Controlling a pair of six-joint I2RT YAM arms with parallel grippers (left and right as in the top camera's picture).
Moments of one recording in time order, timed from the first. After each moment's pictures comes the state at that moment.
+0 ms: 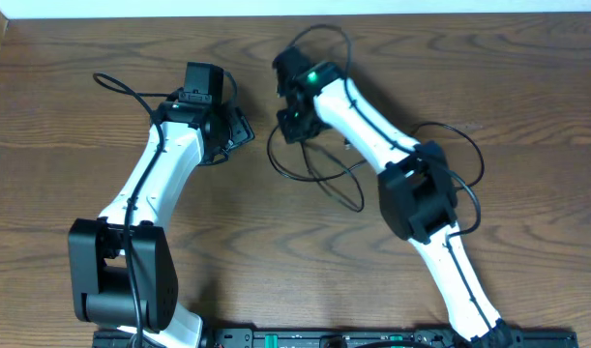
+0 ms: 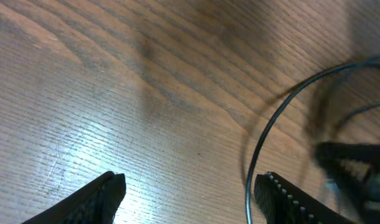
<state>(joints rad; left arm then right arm) -0.13 1.73 1.27 -0.73 0.05 -0.59 0.58 2.53 2.31 -1.13 -0.16 0.25</state>
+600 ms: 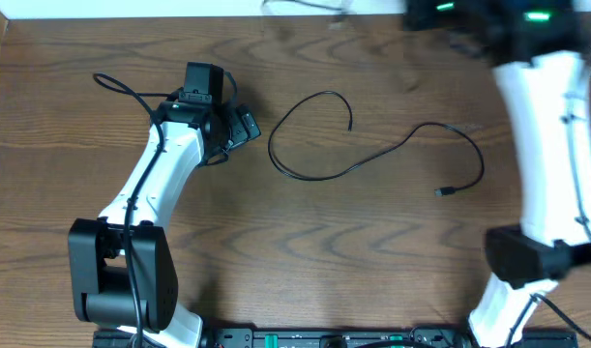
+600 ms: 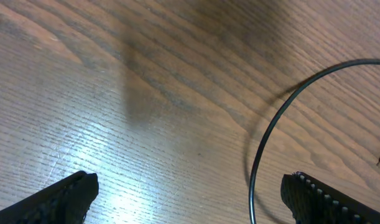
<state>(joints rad) -0.13 1.73 1.27 -0.73 0.05 -0.58 0.19 1.95 2.46 -1.14 -0.19 0.16</state>
